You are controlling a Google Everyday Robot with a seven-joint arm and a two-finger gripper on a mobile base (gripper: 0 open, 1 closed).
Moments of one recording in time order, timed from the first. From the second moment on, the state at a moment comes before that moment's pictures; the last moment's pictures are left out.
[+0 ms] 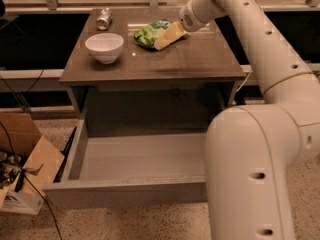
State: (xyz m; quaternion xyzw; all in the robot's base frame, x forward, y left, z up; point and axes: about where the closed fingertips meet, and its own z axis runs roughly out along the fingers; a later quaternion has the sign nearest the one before) arm 0.840 -0.068 0.896 -0.41 0.82 0.12 0.38
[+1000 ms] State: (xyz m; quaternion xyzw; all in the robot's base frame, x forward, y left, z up) arm 0.898 0.002 0.862 -0.37 0.81 0.18 0.41
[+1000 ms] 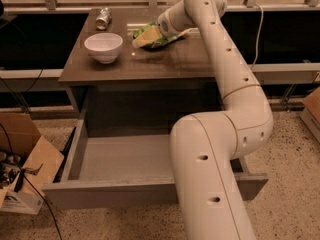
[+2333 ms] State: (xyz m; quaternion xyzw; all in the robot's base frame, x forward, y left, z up) arm 0.913 -0.017 0.841 -0.32 0.84 0.17 0.41
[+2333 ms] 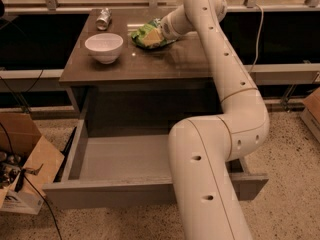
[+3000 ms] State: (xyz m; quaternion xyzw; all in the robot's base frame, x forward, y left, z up) arm 0.912 -0.017 0.842 -0.32 0.84 0.17 0.41
